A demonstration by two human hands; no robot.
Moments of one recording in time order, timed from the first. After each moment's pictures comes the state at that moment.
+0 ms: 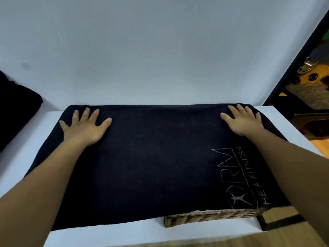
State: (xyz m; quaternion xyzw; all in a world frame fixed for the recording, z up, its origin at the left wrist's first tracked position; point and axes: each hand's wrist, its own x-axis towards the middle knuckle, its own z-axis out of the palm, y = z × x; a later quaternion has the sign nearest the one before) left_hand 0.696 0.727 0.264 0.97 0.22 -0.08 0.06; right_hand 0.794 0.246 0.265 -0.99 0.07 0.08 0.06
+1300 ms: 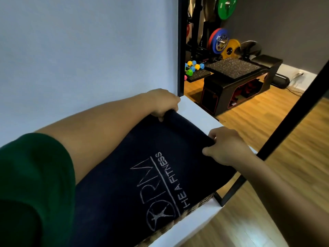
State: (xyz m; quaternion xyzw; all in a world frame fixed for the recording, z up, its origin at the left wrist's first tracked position) left_hand 0.843 0.263 0.351 0.81 -0.53 -0.03 -0.26; right_hand 0.630 0.135 0.324 -0.93 0.23 0.08 0.28
